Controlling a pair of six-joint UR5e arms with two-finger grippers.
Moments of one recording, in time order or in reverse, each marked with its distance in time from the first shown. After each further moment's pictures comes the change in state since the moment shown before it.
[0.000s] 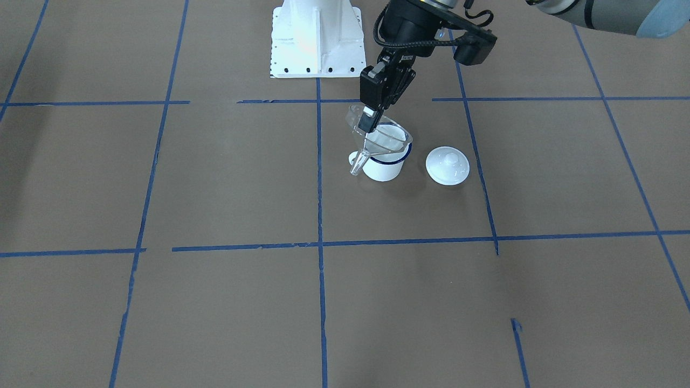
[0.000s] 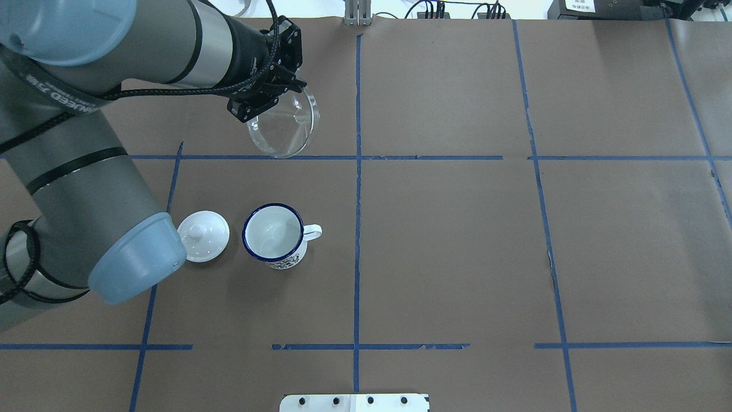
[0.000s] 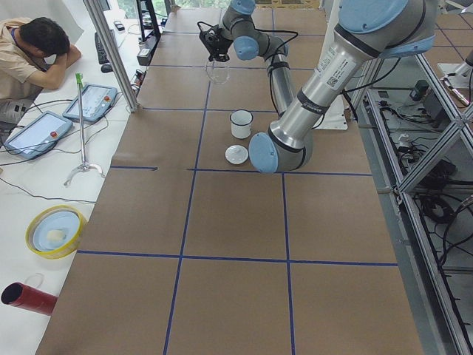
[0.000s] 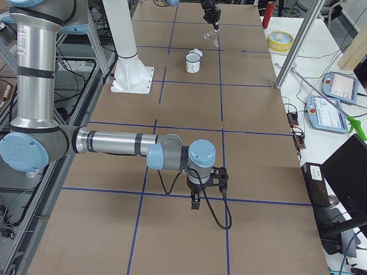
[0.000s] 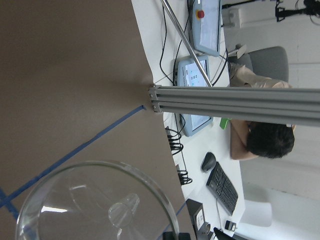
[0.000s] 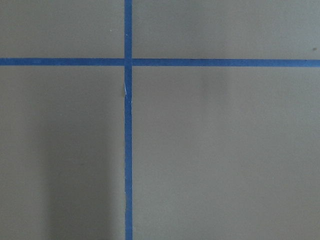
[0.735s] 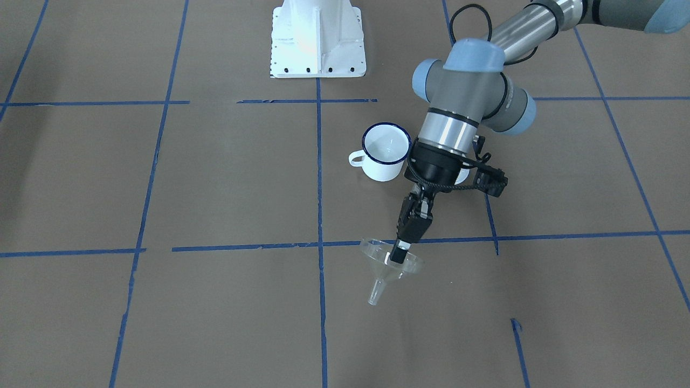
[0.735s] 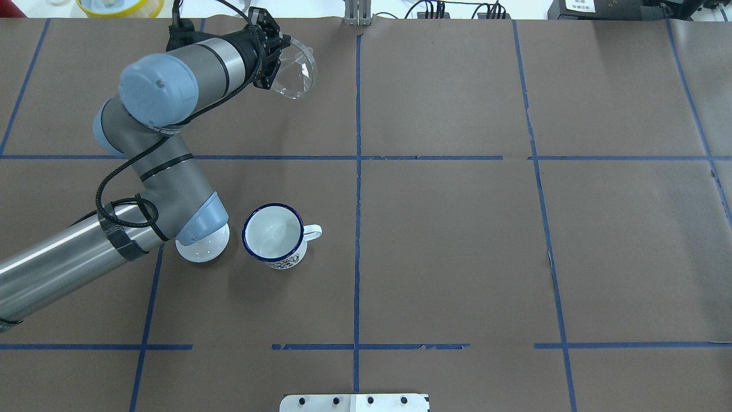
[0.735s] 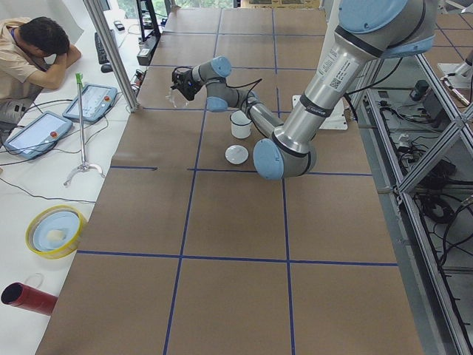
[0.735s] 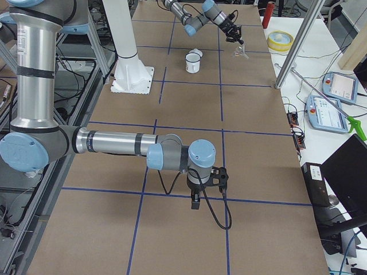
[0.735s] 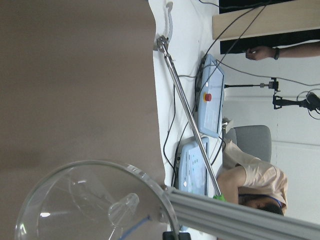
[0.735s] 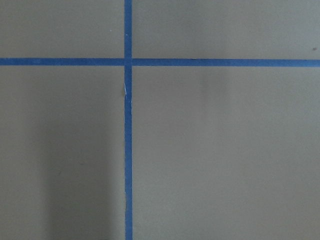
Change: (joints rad) left arm -0.006 0.069 0.462 -0.825 0.366 -0.450; right arm 0.000 0.000 0.000 0.000 0.000 0.000
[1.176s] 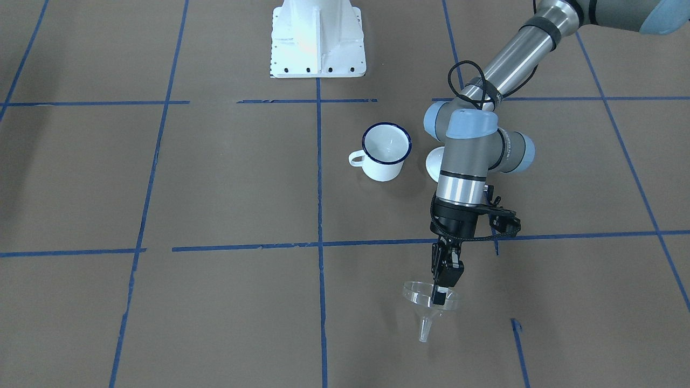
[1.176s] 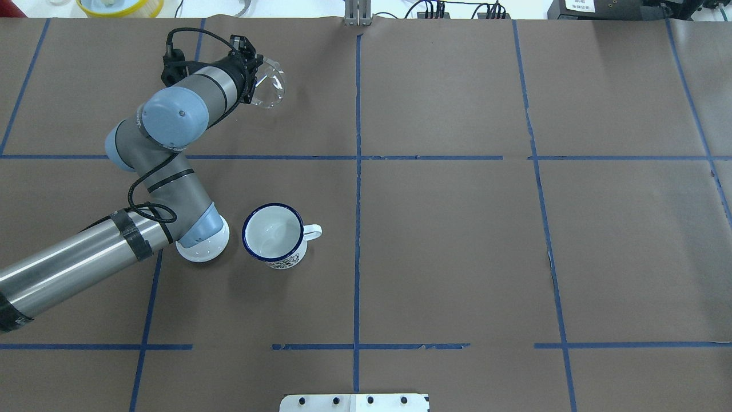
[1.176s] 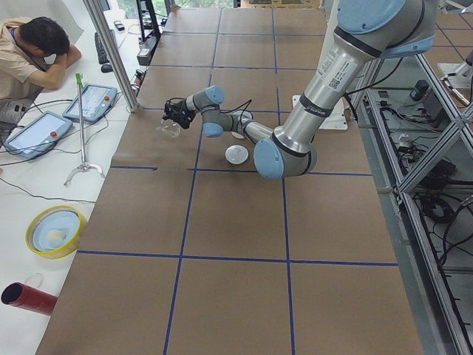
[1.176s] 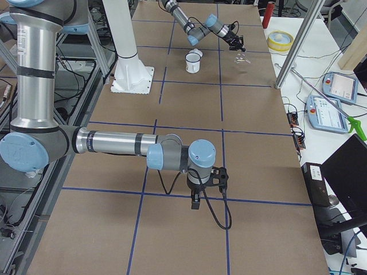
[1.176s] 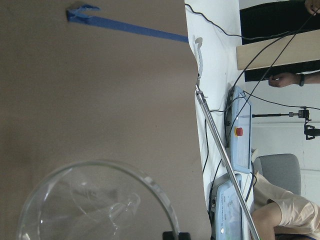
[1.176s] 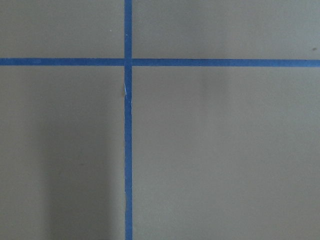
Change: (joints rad) left arm 0.016 0.000 0.330 -0.209 0.181 -0.062; right arm 0.000 0.000 0.000 0.000 0.000 0.000
